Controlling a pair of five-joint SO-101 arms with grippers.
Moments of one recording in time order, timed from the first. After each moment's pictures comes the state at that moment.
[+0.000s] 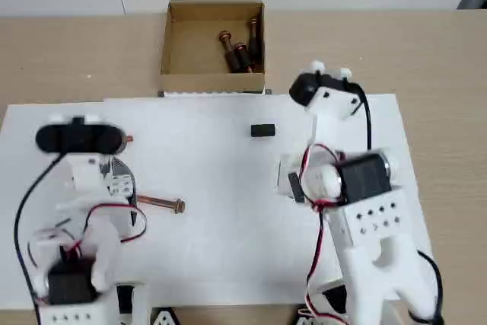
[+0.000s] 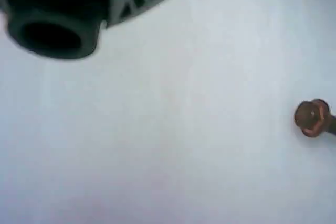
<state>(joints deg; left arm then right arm) -8.0 -74.3 54.1 73.0 -1.4 -21.3 -38.9 20.0 96.1 -24.0</state>
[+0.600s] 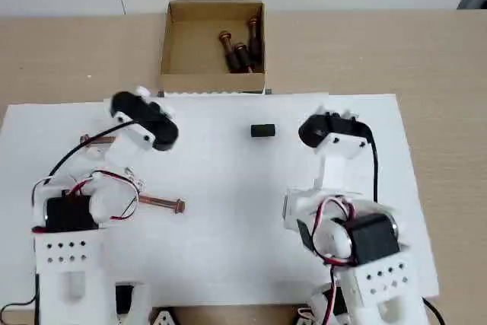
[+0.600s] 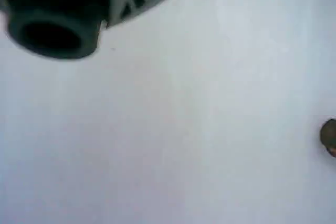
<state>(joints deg) -8.4 -49.6 44.2 79.3 -38.0 -21.4 -60.2 42.8 89.3 -23.9</state>
